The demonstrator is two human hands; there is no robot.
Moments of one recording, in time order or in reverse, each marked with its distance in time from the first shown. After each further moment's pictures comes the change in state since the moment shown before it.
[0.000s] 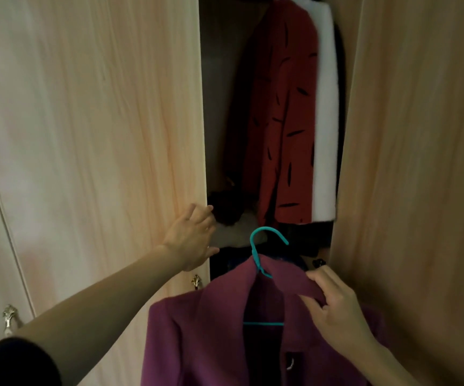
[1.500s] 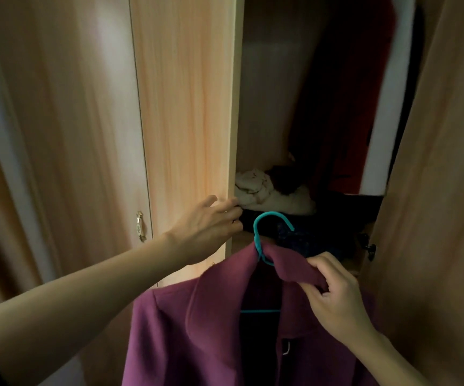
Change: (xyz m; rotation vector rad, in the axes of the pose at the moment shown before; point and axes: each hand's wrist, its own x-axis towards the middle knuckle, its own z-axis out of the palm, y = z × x) left_hand -0.239 0.038 -0.148 0.006 0.035 0.023; right_hand -0.087 -0.117 -0.021 0.257 -0.106 -0.183
